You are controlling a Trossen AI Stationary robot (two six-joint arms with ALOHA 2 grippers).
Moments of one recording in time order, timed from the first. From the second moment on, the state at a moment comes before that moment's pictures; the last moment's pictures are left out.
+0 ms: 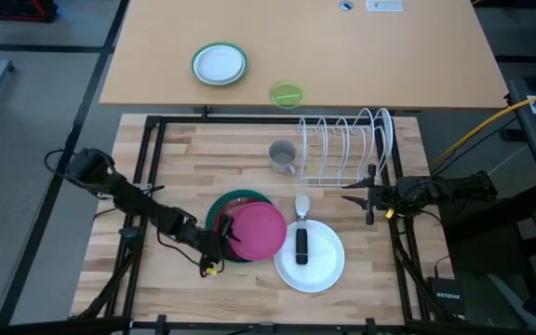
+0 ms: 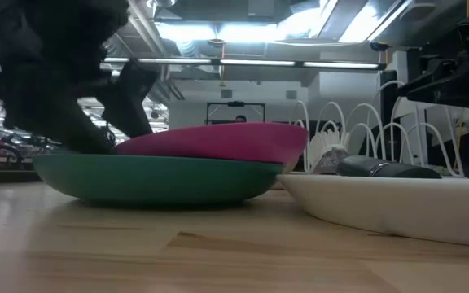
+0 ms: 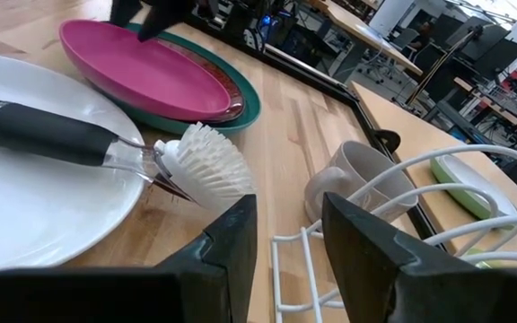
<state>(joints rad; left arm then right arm) -0.49 1.57 0.65 0.14 -0.32 0.17 0.20 0.00 0.13 -0.37 0.30 -0.43</state>
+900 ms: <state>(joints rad) -0.49 1.61 0.73 0.19 -0.40 0.03 0.20 0.00 0.13 -0.35 0.30 -0.42</state>
